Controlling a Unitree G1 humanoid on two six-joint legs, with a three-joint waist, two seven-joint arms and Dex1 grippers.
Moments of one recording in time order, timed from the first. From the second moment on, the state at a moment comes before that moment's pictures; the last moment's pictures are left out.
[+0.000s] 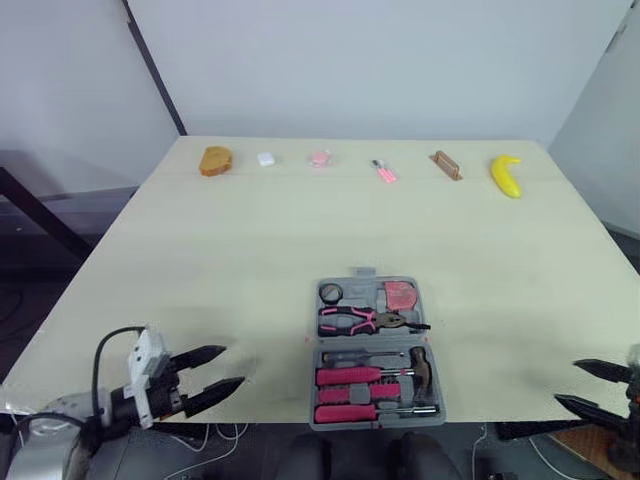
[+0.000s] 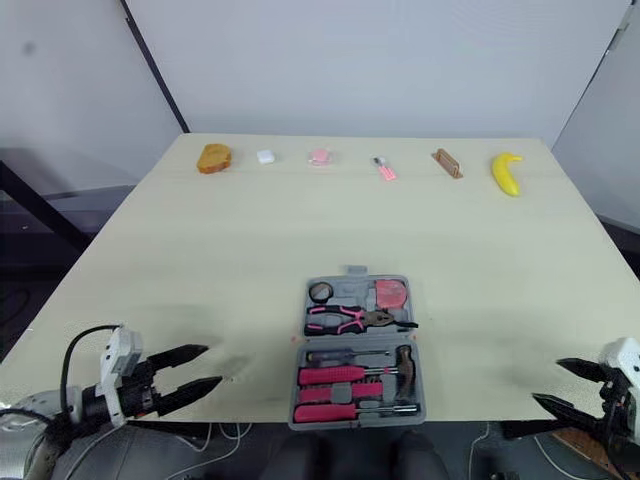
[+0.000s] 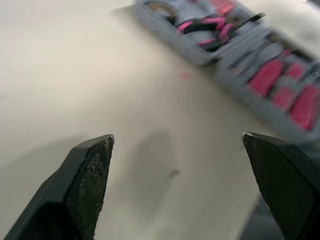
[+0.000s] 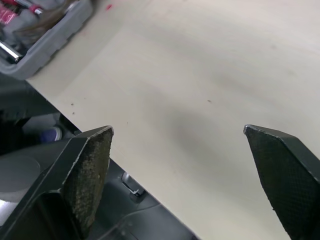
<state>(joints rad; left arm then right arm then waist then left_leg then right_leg) 0.24 0.74 0.30 -0.04 -0.57 0.25 -1.21 0.43 -0.83 -0.52 -0.10 0.47 0.35 1.17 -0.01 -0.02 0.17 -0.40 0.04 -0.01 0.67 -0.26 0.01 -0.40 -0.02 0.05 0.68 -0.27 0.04</state>
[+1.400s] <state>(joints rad) -0.11 0.59 -0.18 0.19 -0.29 -0.07 -1.35 -0.73 -0.53 0.26 0.37 0.40 1.08 0.93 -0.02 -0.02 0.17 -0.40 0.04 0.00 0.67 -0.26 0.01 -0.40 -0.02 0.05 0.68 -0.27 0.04</state>
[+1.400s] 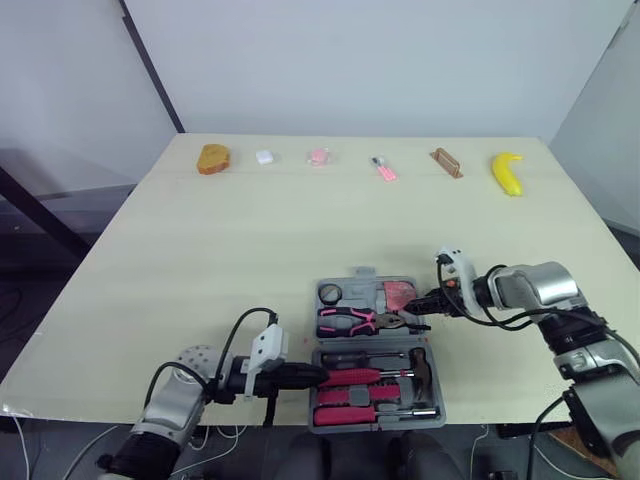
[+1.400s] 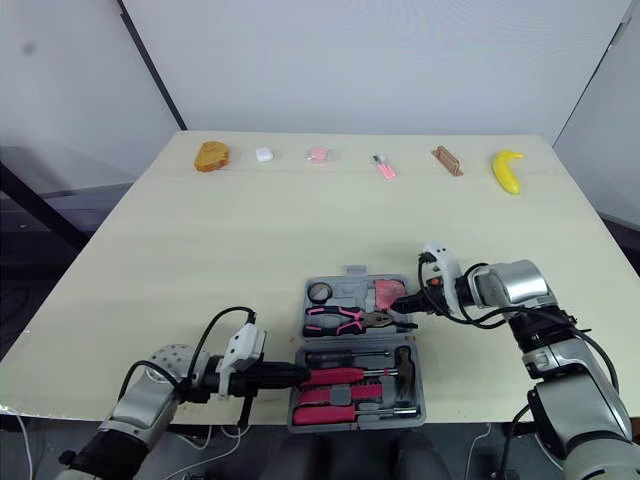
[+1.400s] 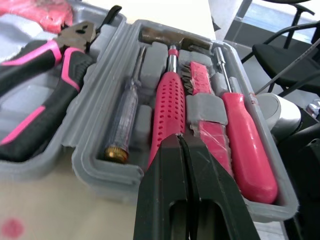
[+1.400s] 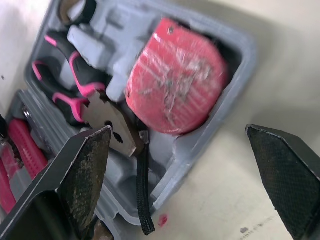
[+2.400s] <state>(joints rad) -0.12 0.58 -0.19 0.33 -0.28 -0.27 -1.37 -0.66 -0.48 0.04 0.22 0.54 1.32 0.94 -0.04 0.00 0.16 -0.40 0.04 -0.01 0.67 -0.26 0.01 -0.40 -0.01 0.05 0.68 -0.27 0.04</state>
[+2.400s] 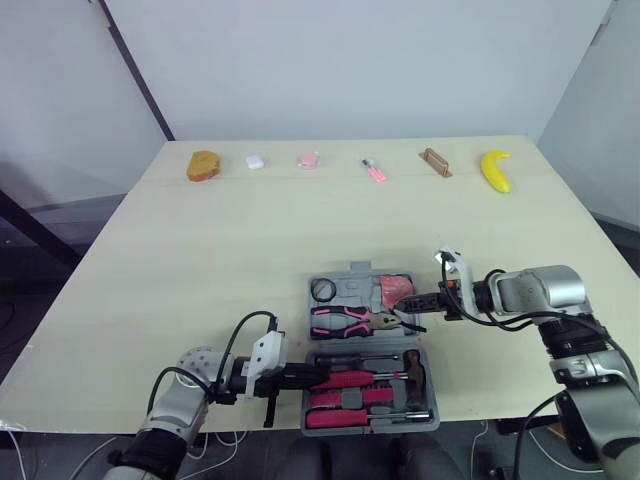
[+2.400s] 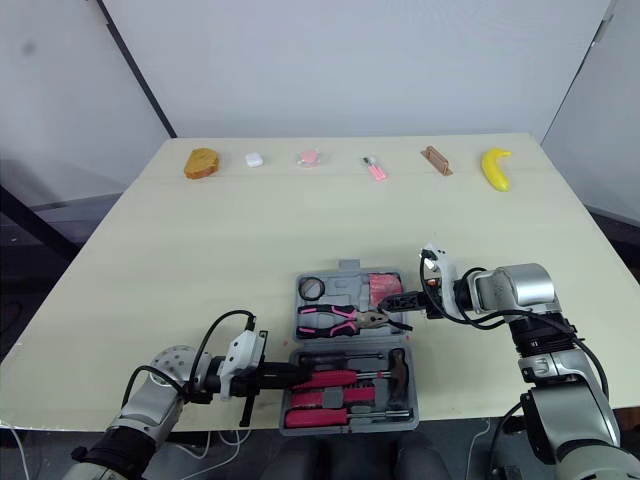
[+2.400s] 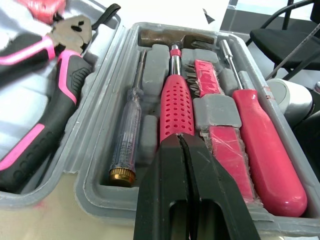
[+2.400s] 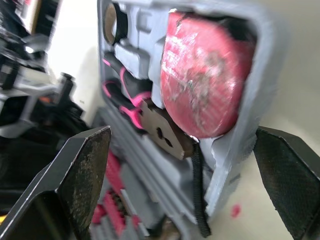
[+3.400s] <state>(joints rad) 0.09 0.71 0.22 -0.13 -0.71 0.34 -1.13 -0.21 -0.58 -0.32 -0.62 1.03 1.30 0.80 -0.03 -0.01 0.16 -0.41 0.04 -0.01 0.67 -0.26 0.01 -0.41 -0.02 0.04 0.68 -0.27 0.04</state>
